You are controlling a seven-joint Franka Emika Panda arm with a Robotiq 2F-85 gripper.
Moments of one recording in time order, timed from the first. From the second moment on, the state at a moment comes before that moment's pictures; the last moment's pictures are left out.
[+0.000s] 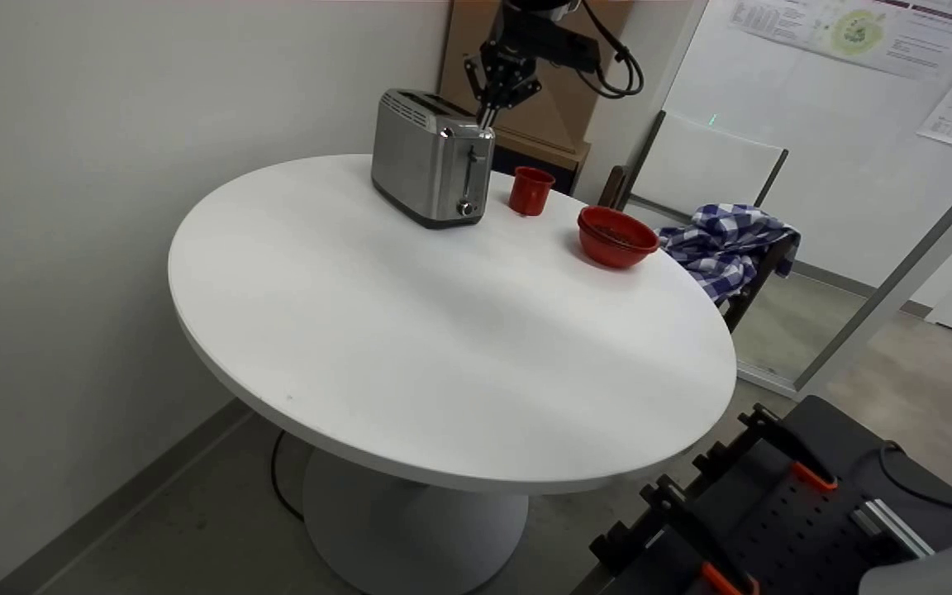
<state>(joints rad) -0.02 0.49 -0.05 -1.77 -0.05 2.57 0.35</state>
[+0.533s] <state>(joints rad) -0.02 0.56 -0.07 -1.69 -0.05 2.57 0.35</state>
